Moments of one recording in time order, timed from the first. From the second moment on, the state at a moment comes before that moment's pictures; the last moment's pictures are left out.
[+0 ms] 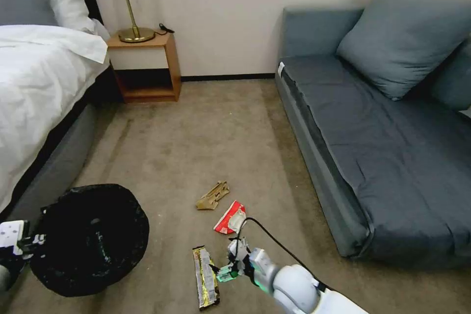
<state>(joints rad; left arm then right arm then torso) 1.80 -1.17 -1.27 -2.21 -0.53 0.74 0.10 -1.05 1.14 -0.37 1.61 0.29 -0.40 -0.06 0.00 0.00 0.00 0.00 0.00</state>
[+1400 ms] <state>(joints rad) 1.81 -1.15 -1.25 -2.20 -0.53 0.74 0.10 -0.87 1.36 -0.53 1.21 0.47 -0.54 0.02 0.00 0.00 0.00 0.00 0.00</state>
